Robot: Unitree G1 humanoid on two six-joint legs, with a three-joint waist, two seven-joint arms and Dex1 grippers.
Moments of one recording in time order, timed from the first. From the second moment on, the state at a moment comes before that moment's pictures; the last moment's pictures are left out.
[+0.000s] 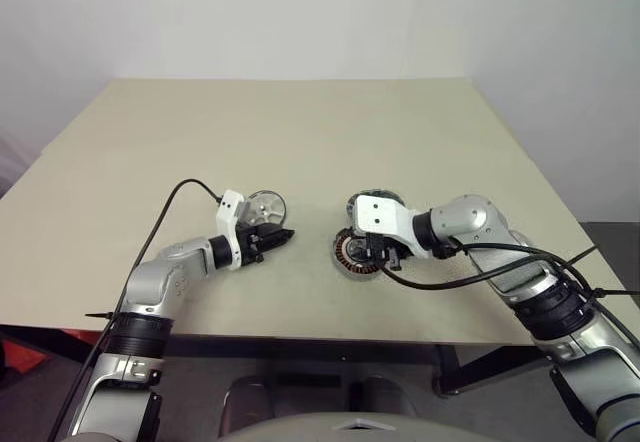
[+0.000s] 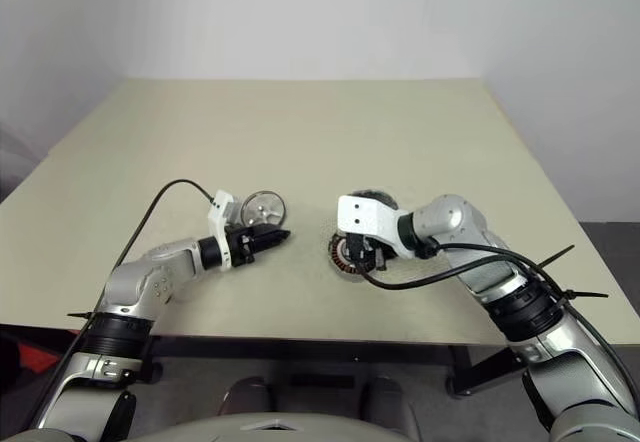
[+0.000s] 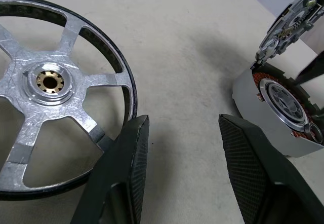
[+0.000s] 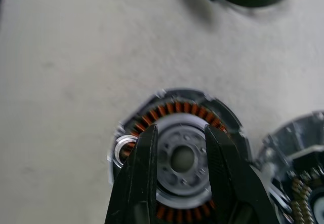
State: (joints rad) left arm -0.31 0.36 0.00 0.10 -0.51 0.71 -0.76; right arm -0.49 -0.69 0.41 -0.23 -0.01 0.50 1.16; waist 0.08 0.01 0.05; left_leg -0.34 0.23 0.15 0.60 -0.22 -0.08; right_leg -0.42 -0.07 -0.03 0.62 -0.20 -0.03
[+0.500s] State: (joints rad) left arm -0.31 0.36 0.00 0.10 -0.51 0.71 -0.76; right arm -0.45 -0.73 0.42 -0.27 -0.02 0.55 1.15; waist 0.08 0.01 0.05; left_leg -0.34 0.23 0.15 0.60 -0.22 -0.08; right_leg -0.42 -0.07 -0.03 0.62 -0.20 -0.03
